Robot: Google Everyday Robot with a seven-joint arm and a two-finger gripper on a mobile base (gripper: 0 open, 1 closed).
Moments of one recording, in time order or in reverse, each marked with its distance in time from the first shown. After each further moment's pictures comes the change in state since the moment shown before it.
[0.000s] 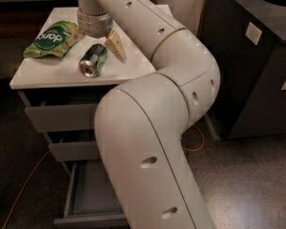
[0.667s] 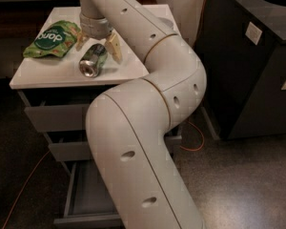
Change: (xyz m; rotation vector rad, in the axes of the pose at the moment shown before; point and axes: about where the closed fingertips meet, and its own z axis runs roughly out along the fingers) arm 0.024 -0.005 0.019 -0.006 0.017 0.010
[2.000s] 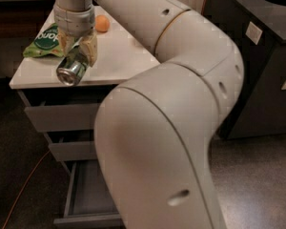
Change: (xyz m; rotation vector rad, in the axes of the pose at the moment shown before) arm -0.092 -0.022 -0.057 0.079 -0.063 -0.095
